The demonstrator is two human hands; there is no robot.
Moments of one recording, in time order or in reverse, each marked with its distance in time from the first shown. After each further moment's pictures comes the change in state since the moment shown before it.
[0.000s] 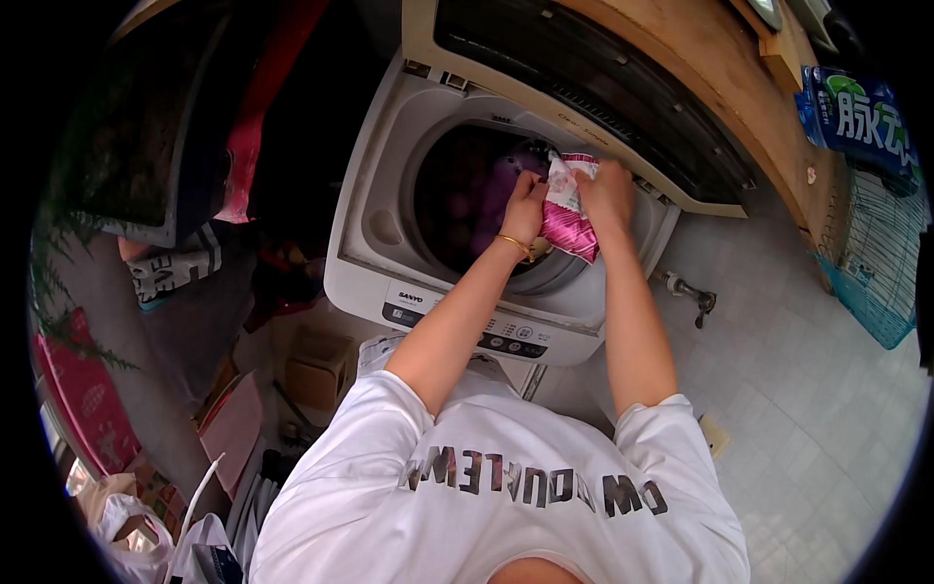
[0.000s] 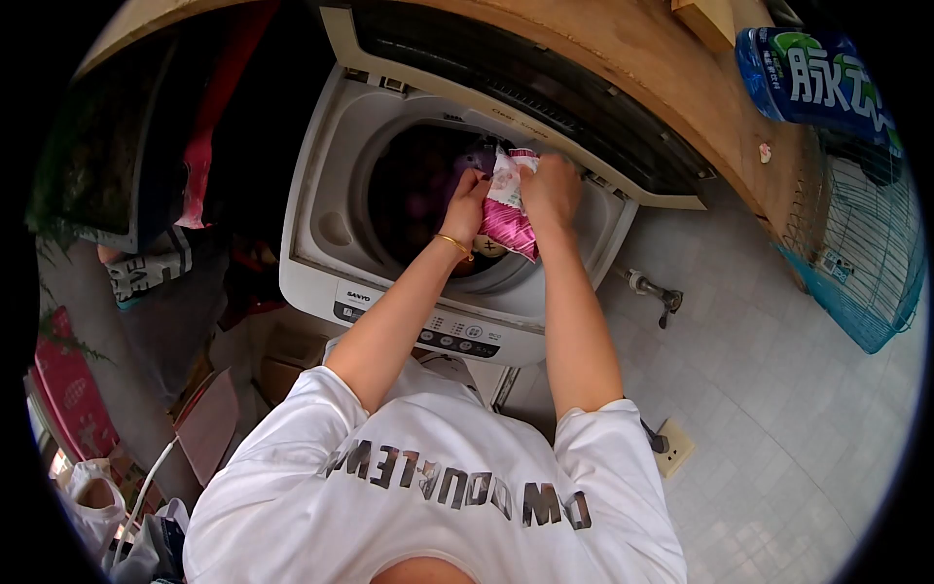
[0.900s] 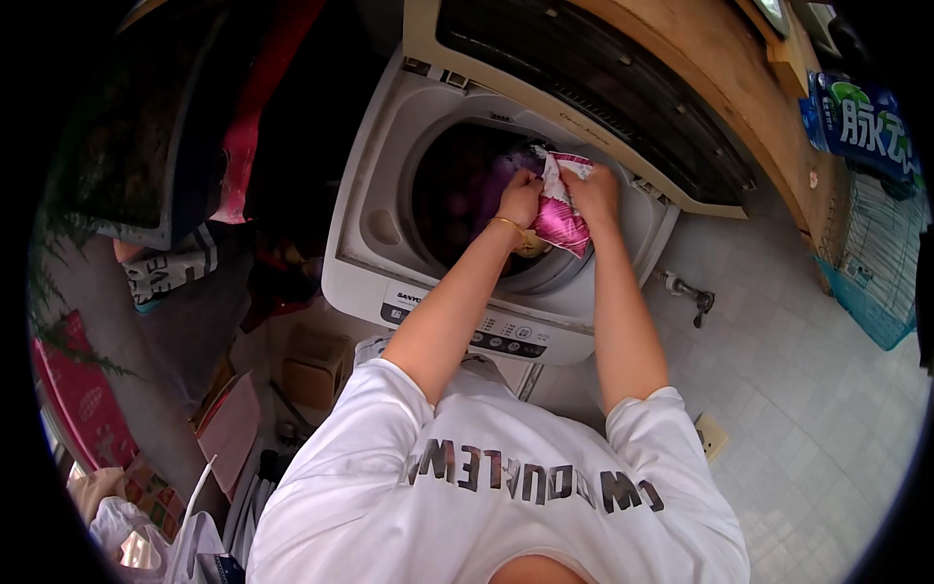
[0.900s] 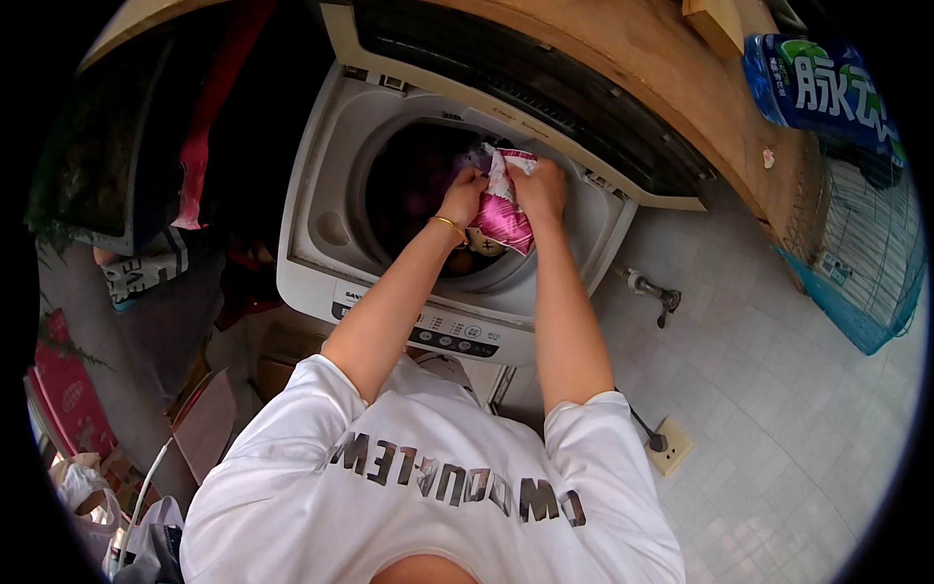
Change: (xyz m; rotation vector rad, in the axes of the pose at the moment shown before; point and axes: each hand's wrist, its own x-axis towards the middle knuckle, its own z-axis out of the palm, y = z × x) left_hand 0.035 -0.020 -0.019 0.337 0.044 -0.066; right_hand 0.018 0.035 0.057 0.341 0.022 0.035
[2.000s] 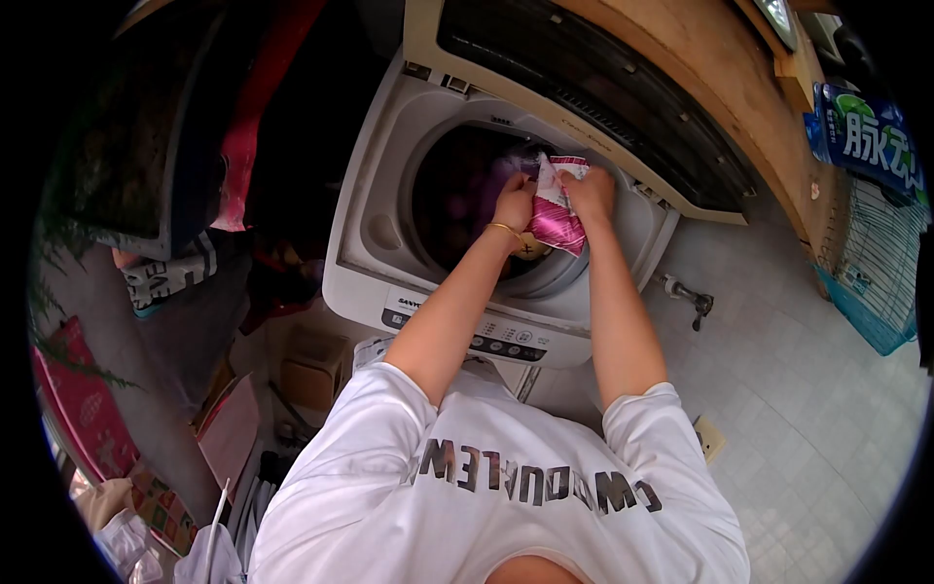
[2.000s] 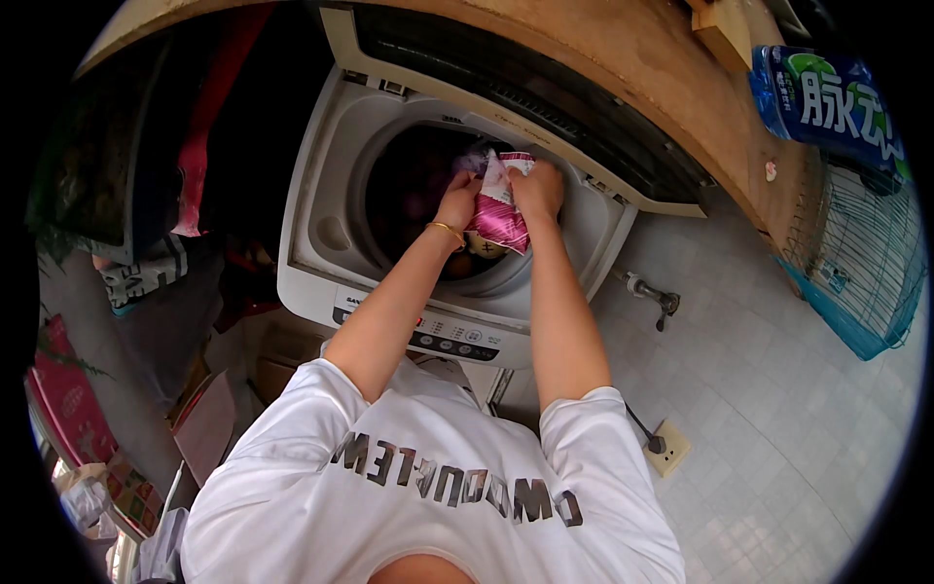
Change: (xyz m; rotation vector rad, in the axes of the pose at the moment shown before) left_hand 0.005 -0.010 -0.002 -0.280 -0.010 -0.061; right_hand 0.007 -0.008 0.002 -0.145 -0.076 0.100
